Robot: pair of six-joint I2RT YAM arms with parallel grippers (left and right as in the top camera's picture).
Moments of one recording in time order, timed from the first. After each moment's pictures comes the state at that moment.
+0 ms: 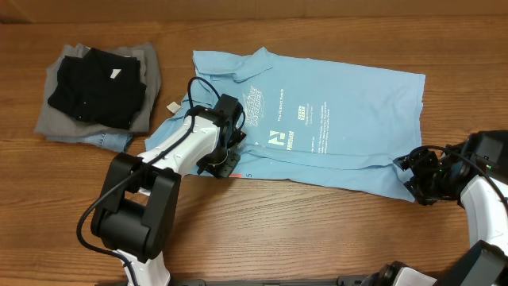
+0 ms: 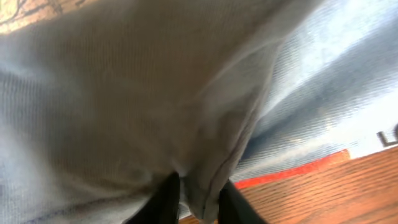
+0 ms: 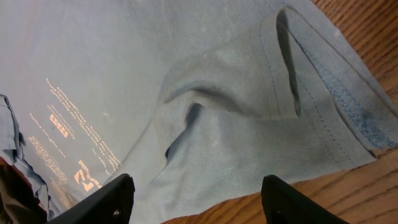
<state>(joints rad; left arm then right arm) -0.41 1.92 1.22 -0.92 -0.04 0.13 -0.52 1.40 0.79 -0.74 -0.46 0.49</state>
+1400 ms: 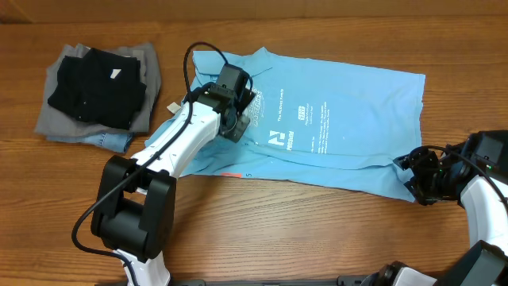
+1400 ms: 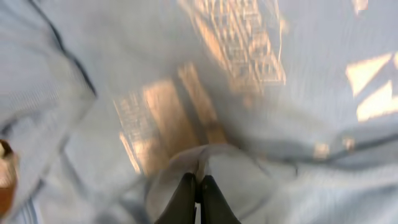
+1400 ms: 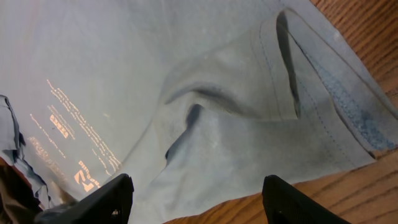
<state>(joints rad) -0.41 1.92 1.39 -0.70 -0.09 0.14 -0.52 1.40 0.79 -0.74 -0.46 0.49</state>
